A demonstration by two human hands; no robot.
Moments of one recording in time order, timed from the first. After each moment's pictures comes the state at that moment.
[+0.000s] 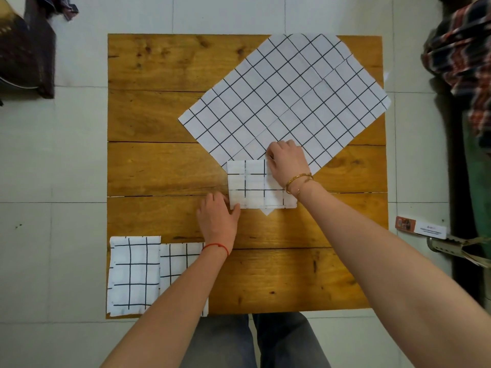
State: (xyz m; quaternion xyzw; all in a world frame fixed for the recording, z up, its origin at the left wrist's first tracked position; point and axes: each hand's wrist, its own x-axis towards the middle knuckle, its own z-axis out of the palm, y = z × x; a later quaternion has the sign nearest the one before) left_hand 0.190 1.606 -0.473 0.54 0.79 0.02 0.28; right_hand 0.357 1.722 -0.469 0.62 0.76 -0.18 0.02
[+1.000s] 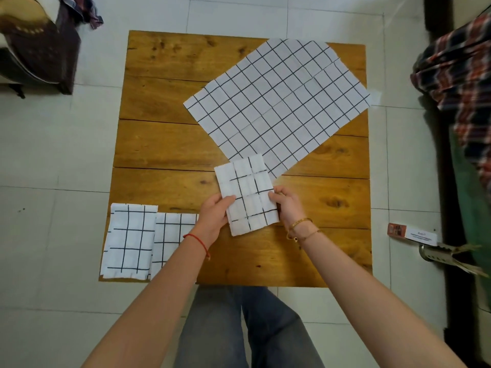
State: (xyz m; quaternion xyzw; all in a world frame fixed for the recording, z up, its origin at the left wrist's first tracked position) left_hand 0.198 1.554 -0.433 0.08 0.67 0.31 0.67; right_hand 0.373 1.572 -0.443 0.67 0.21 -0.66 -0.27
